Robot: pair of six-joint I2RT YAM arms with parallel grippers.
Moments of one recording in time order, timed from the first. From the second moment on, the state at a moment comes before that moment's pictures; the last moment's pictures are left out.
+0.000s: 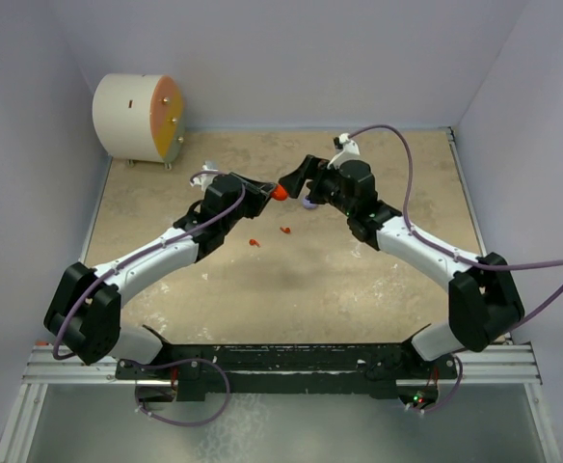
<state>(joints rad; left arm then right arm) -0.61 1.41 0.94 0.11 -0.22 -1.46 0.55 1.48 1.02 0.22 -0.04 0.64</state>
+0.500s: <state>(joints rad) -0.61 1.41 0.94 0.11 -0.23 -1.46 0.55 1.48 0.94 0.22 -0.03 0.66</state>
